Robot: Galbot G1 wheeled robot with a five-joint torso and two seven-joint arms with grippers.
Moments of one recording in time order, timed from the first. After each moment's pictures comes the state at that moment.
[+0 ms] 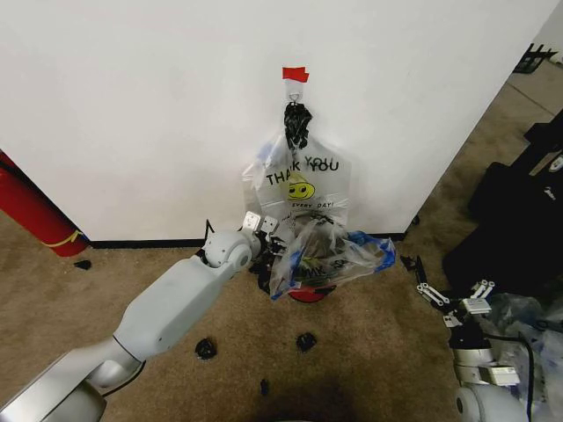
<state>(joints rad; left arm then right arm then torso) 0.45 -1.13 0.25 -1.49 -0.75 0.74 -0.17 -1.50 1.34 0.77 1.78 0.22 0.65 -0.18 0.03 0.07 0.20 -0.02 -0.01</state>
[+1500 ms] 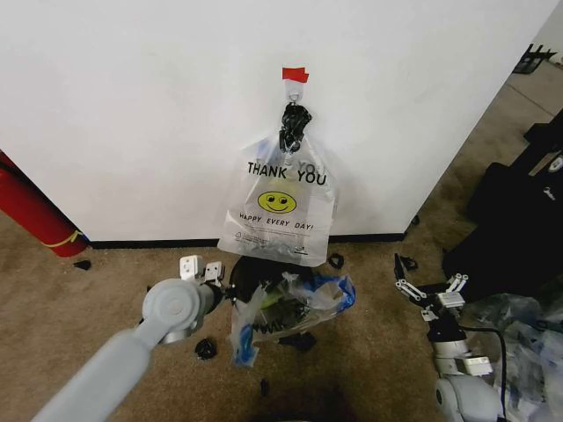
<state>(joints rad) 0.96 -0.91 -0.10 -2.01 -1.61 0.74 -0.89 -1.45 1.35 0.68 1.78 0.18 0.64 -0.18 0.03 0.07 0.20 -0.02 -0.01</state>
